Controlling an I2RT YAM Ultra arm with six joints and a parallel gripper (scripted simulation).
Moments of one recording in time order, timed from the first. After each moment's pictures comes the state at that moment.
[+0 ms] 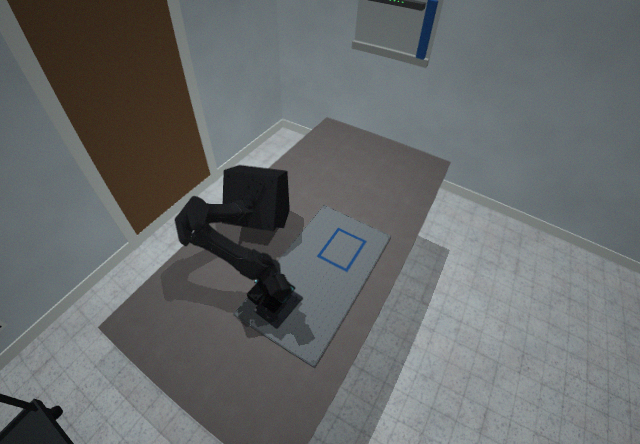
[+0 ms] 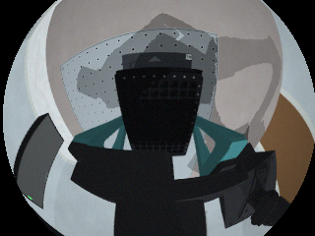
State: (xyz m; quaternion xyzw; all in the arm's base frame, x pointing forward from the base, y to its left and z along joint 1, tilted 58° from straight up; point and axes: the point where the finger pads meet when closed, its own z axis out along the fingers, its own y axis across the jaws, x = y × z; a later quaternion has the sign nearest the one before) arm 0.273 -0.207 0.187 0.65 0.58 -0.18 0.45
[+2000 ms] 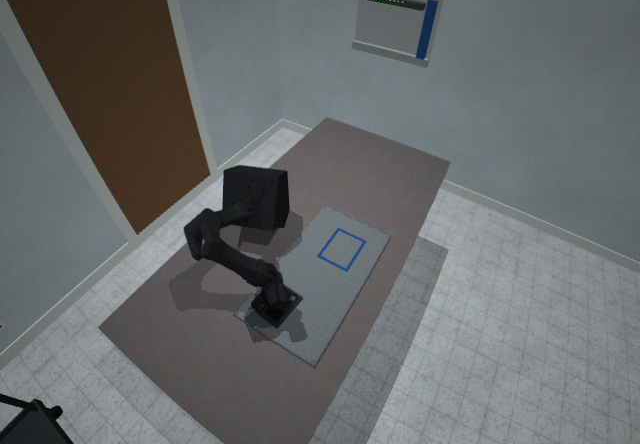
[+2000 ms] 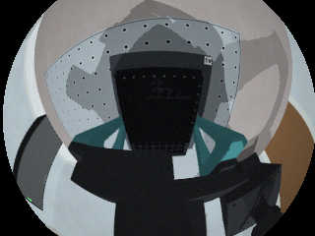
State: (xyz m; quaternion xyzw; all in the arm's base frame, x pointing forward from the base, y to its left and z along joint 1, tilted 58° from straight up) arm 0.297 -0.258 0.155 0.65 0.59 -0.18 0.45
